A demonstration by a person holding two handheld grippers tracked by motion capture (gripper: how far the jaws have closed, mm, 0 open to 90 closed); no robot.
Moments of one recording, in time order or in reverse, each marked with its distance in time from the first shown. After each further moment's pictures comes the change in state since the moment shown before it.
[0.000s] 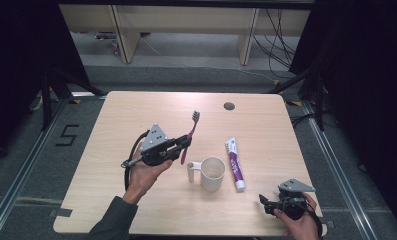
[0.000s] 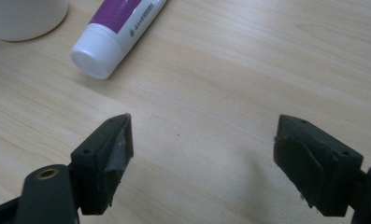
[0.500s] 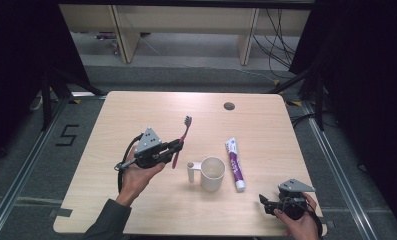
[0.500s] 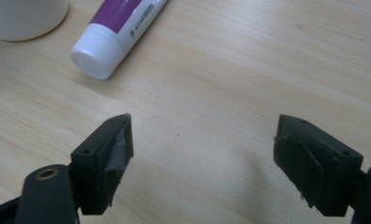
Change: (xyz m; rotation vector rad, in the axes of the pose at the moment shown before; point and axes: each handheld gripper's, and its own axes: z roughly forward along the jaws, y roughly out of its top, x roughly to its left) left arm 0.013 -0.017 -0.011 0.061 0.035 -0.008; right arm 0.000 0.000 -0.001 0.001 -0.022 -0.004
